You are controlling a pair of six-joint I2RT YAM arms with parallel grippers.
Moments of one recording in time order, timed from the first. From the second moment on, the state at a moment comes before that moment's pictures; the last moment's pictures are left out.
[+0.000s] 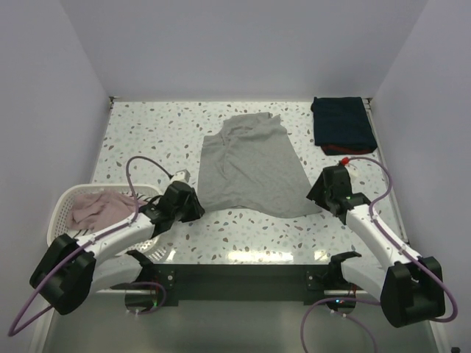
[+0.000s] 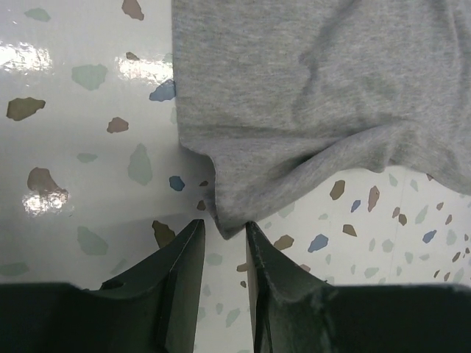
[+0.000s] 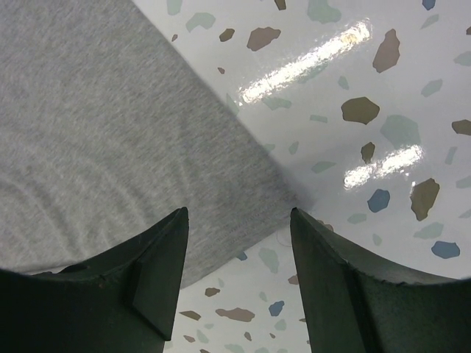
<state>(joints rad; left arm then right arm) -0.60 1.08 0.43 -0.17 -0.11 -0.77 0.21 1.04 0.57 -0.44 0.25 0.70</state>
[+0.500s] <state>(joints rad) -0.60 1.18 0.48 -0.11 -0.12 -0.69 0.21 1.08 0.57 -0.42 0.27 0.67</state>
